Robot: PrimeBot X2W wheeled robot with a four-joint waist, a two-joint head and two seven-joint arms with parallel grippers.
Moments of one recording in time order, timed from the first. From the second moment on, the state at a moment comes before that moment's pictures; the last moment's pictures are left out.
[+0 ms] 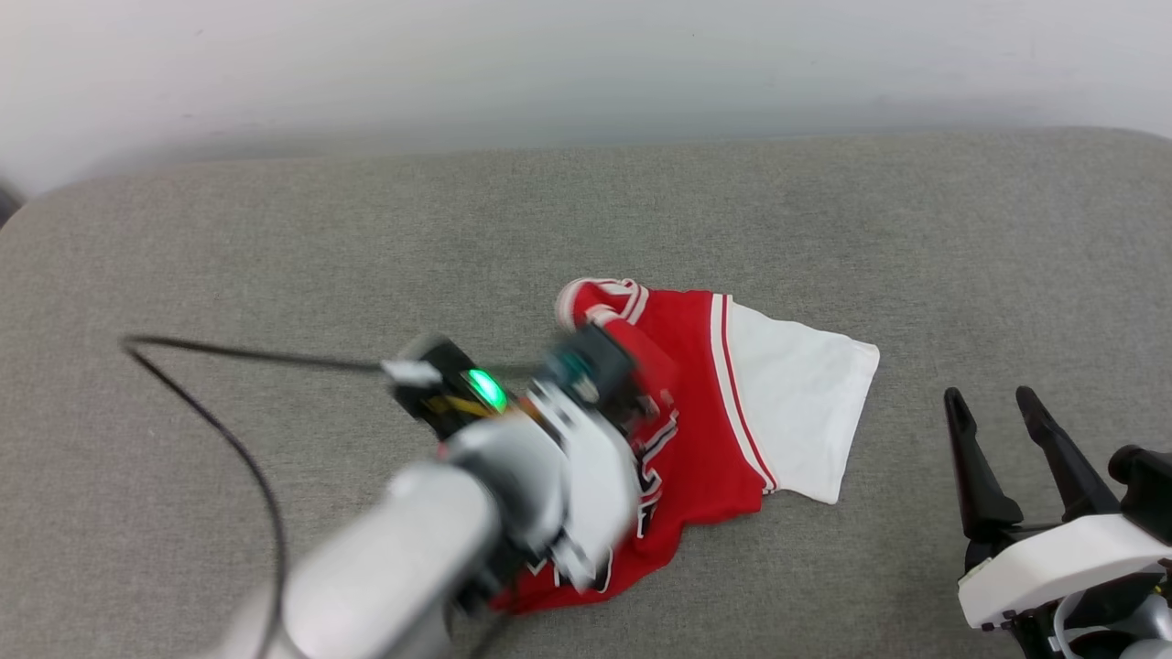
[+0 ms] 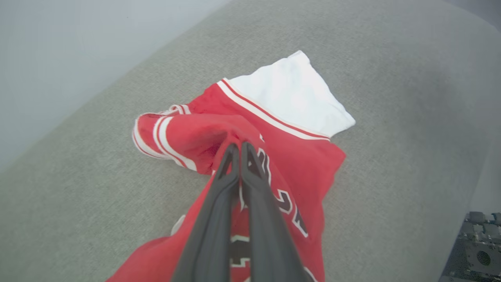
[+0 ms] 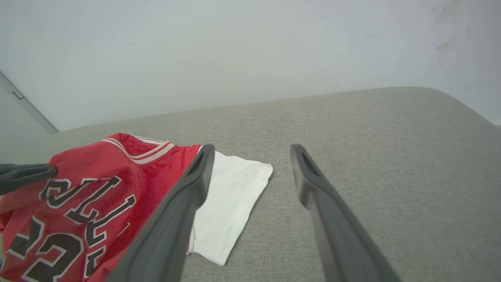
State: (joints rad) left arm -0.67 0.39 -0.87 0.10 -0.56 0.03 0.44; right arm 0.02 -0.05 -0.07 -0.17 0.25 0.13 0.14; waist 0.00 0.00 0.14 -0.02
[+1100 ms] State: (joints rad) left arm -0.51 0.48 -0.91 0.03 -0.65 0.07 0.51; right arm 0.06 -0.05 -0.10 -0.19 0.26 0.13 0.15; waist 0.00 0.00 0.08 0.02
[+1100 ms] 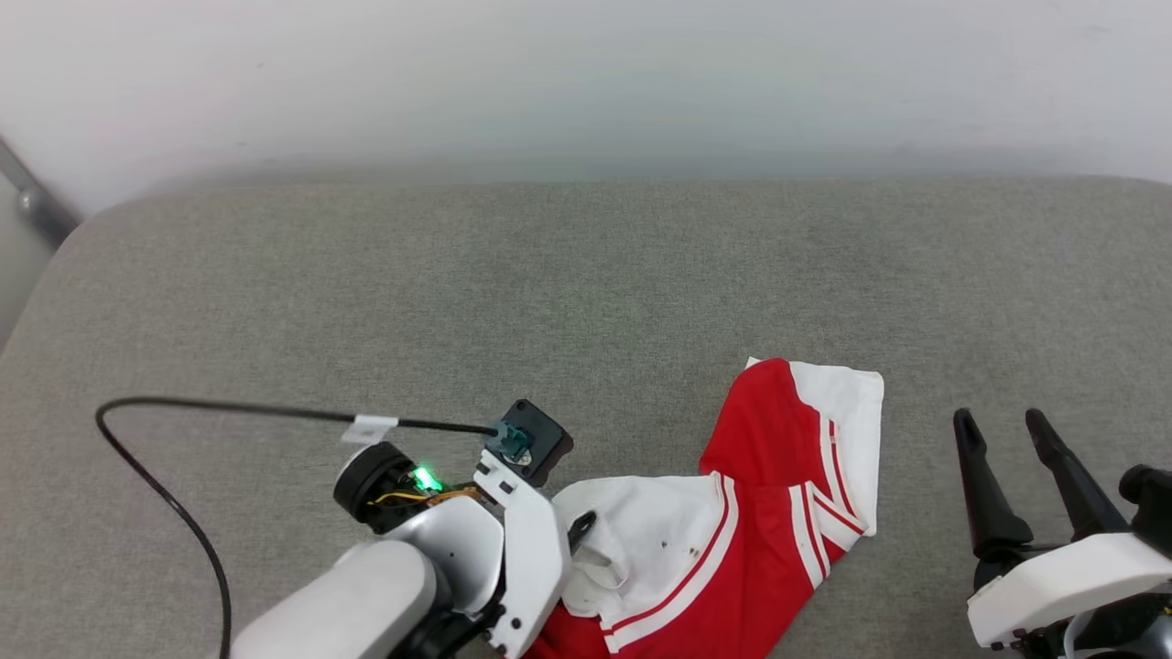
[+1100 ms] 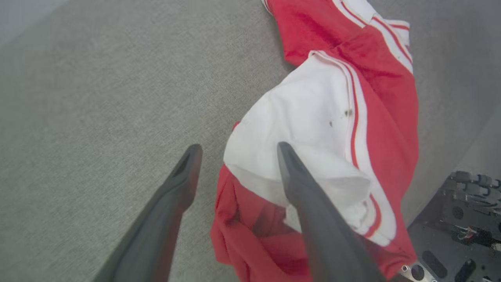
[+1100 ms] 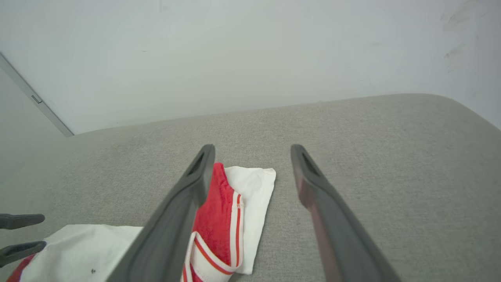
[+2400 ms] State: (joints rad) left arm -0.15 0.62 -0.49 0.18 -0.95 0.30 0.23; right arm 0.05 -0.05 -0.13 -0.19 0.25 0.13 0.18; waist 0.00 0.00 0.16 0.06
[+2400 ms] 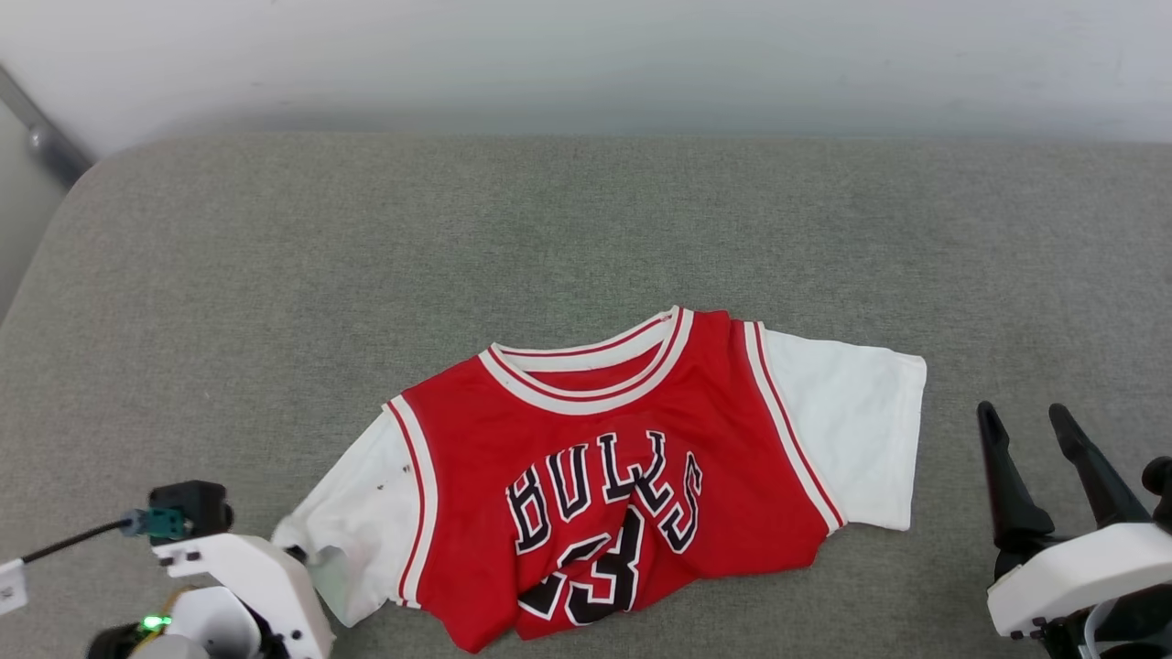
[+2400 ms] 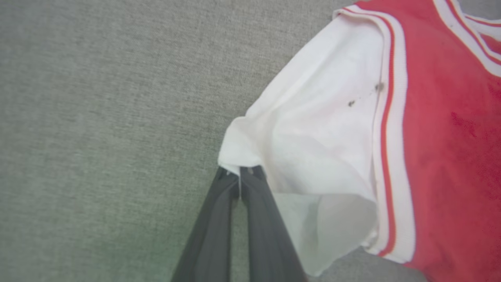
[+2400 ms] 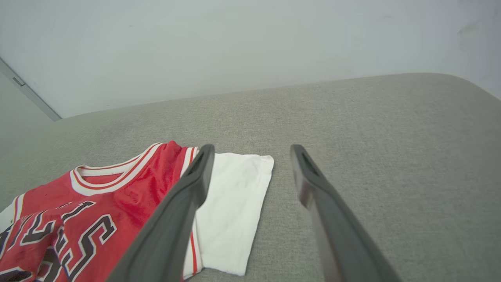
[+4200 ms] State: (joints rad) left arm -0.31 0.38 -0.53 -0.01 -0.62 0.27 -0.26; right arm -0.38 -0.26 -0.21 0.27 0.30 0.13 0.86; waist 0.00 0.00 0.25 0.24
